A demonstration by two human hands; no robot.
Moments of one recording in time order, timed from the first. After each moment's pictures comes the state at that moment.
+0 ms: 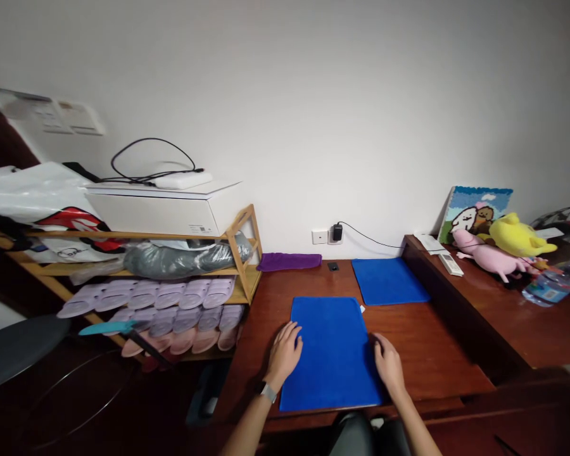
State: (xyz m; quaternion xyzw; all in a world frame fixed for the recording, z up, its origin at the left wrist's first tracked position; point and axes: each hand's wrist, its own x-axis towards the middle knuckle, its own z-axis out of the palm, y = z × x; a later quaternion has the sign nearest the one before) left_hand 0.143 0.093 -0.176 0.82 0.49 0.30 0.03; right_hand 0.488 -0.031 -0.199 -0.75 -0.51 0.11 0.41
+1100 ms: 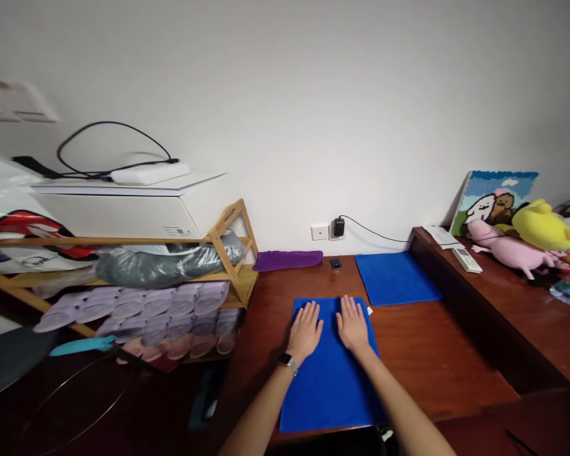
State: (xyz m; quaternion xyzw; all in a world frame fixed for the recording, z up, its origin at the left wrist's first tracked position) left_hand 0.212 0.167 -0.195 0.87 0.45 0.19 0.02; right_hand 0.409 0.109 -0.176 -0.74 -0.65 0.03 0.17
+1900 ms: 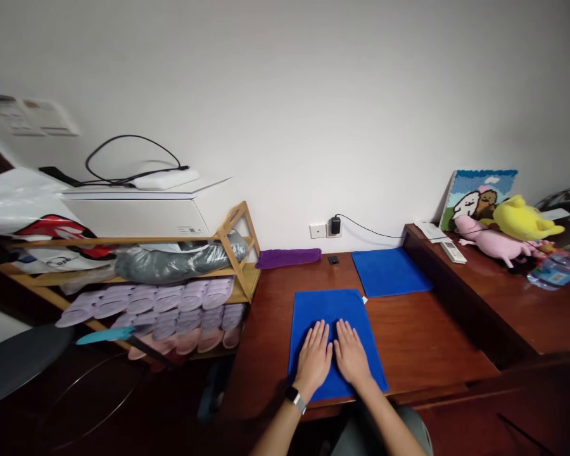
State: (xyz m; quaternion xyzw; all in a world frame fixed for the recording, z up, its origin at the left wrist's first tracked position) left_hand 0.211 0.052 -0.198 0.89 0.41 0.22 0.01; right_hand 0.377 0.005 -0.193 -0.71 -0.68 0.05 0.19
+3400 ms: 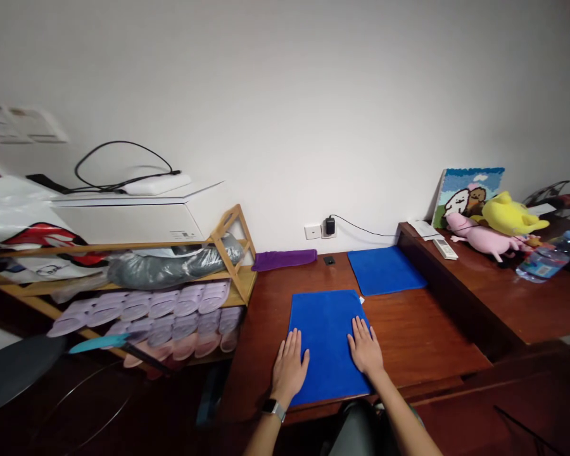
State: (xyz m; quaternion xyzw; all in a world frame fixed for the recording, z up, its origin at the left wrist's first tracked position) left_hand 0.154 0.059 -0.227 0.84 0.51 0.18 -0.02; right_hand 0.425 -0.002 -0.194 -0.79 -0.60 0.08 0.10
